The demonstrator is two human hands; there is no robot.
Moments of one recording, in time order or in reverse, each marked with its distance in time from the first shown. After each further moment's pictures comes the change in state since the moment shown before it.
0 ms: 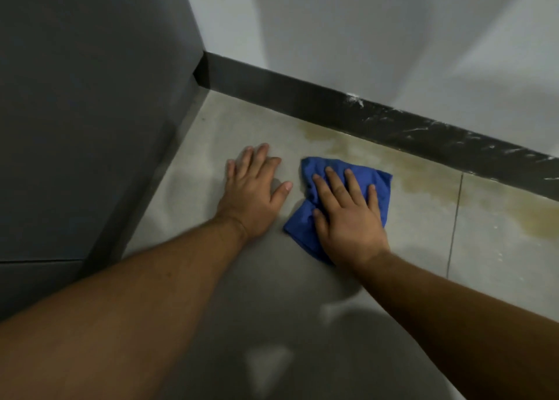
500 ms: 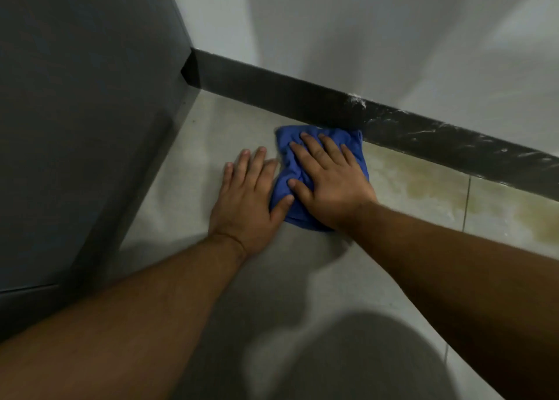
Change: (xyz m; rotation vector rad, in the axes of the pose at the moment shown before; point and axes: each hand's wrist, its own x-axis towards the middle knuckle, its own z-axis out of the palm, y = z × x) left_hand 0.002 -0.004 0.014 0.239 0.077 0.038; right_hand 0.084 0.001 -0.011 -0.014 0.031 -0.144
